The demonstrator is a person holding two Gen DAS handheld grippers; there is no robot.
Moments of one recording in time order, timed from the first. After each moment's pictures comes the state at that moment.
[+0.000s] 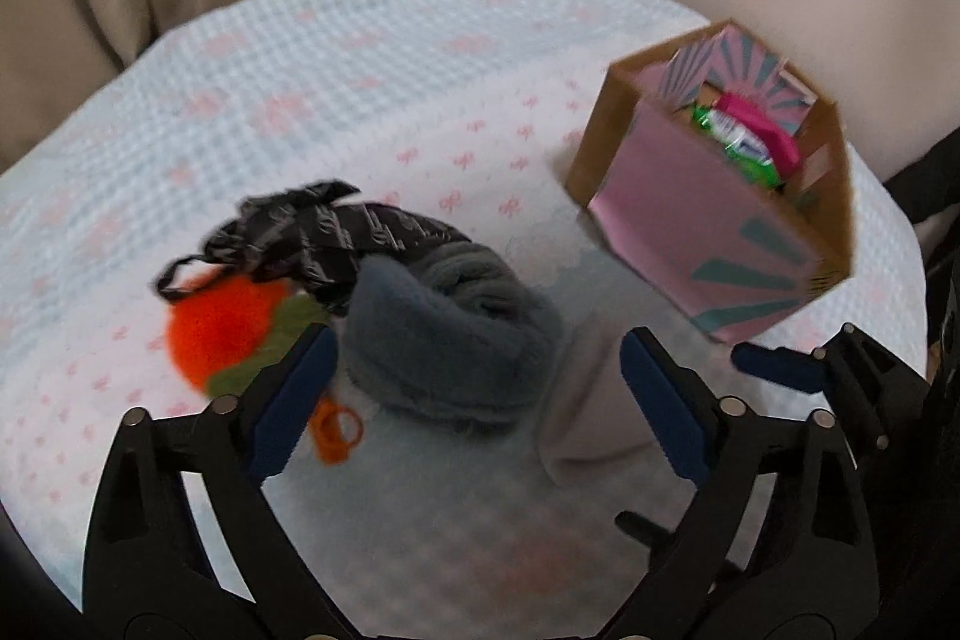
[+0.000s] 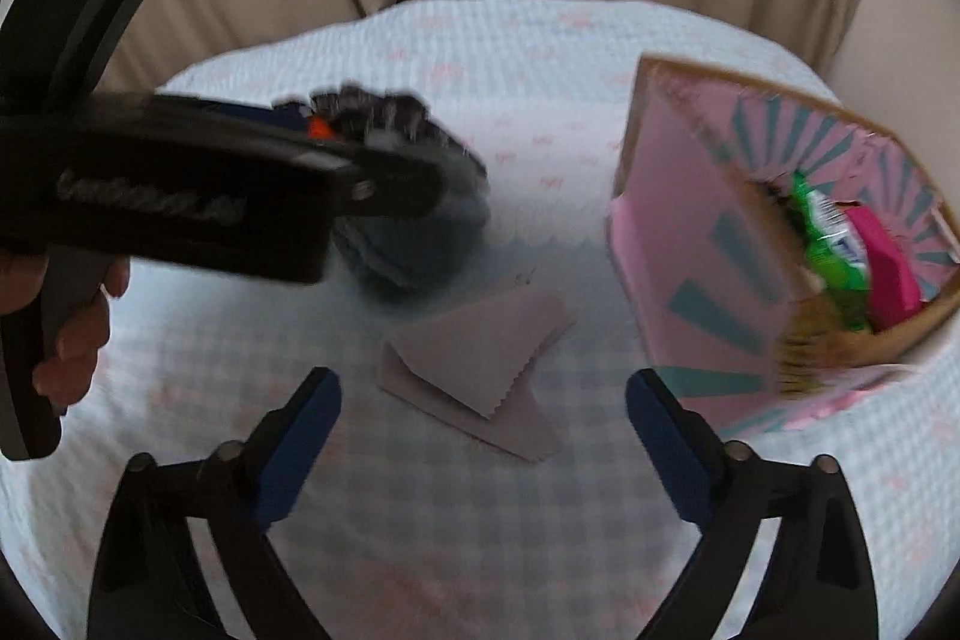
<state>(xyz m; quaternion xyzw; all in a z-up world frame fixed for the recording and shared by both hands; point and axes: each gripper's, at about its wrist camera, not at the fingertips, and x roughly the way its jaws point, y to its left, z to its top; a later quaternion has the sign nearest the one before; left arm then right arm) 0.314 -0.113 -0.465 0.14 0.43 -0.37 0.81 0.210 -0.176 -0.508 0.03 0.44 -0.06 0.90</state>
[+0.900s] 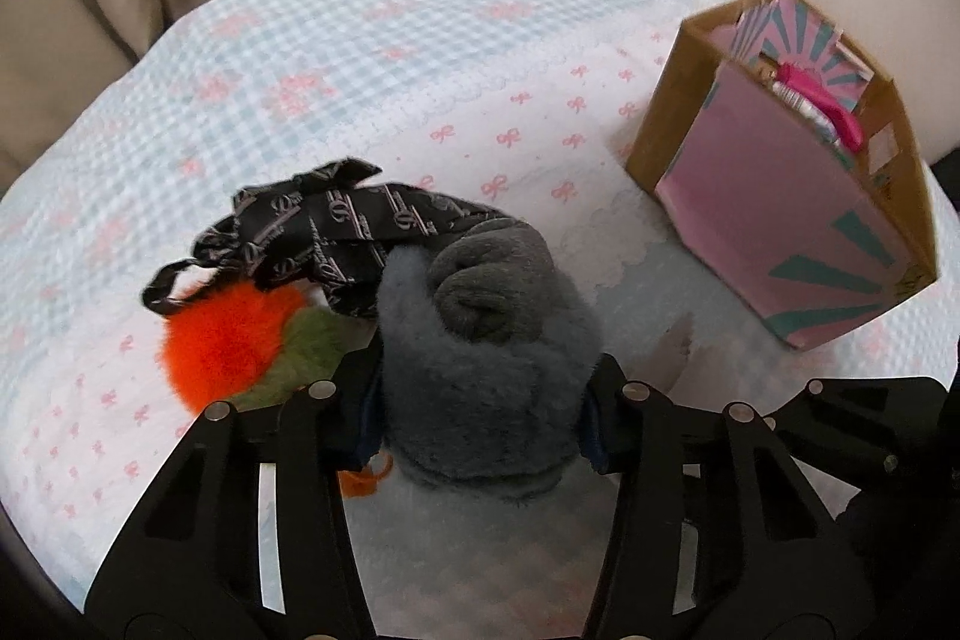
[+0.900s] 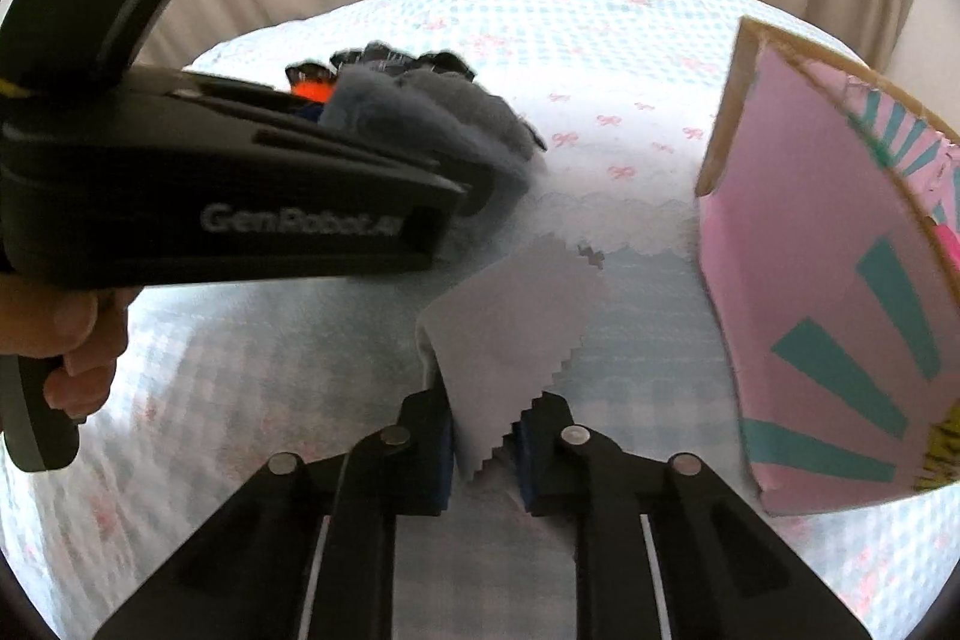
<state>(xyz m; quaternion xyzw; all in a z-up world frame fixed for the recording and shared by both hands) 0.330 -0.126 -0.480 0.17 0.44 -0.33 0.82 0.244 -0.178 -0.524 0.04 0.45 0.00 0.89</state>
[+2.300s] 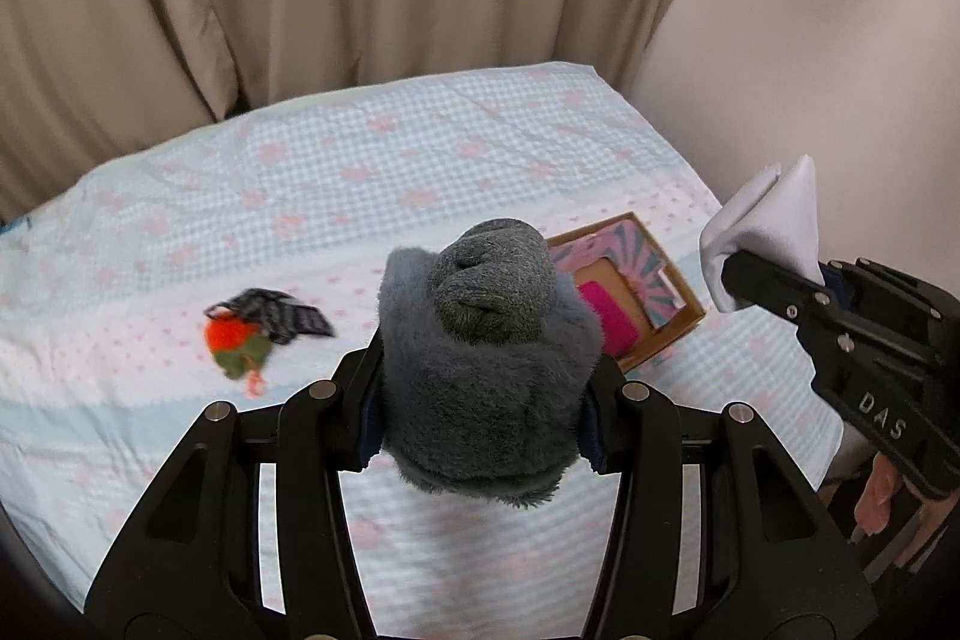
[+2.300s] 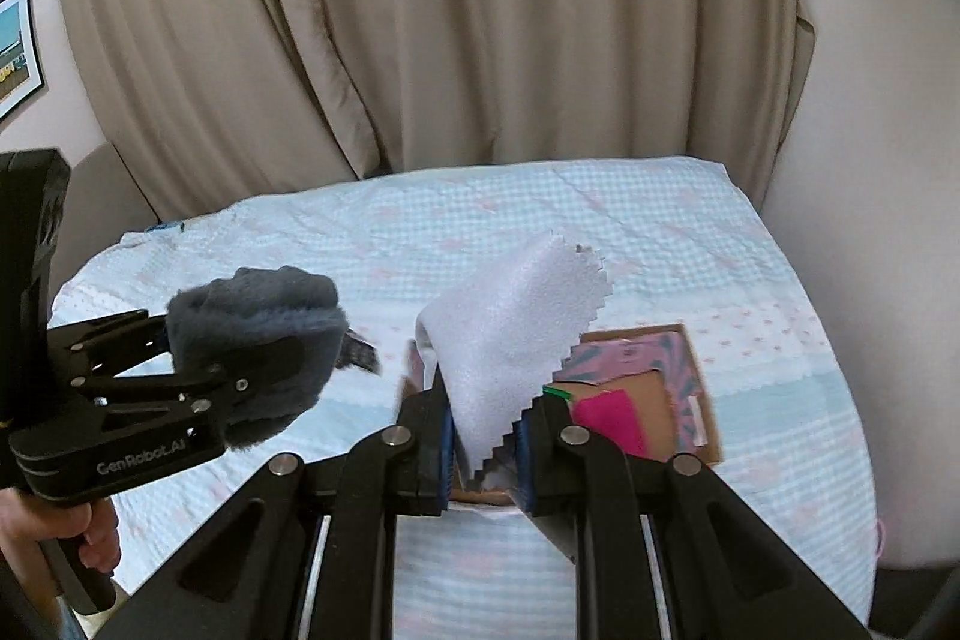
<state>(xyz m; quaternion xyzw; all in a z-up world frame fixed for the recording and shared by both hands) 0.173 -0.260 -0.215 0.04 0.42 -0.23 0.87 0.129 -0.398 -0.218 0.06 0.38 0.00 0.92</state>
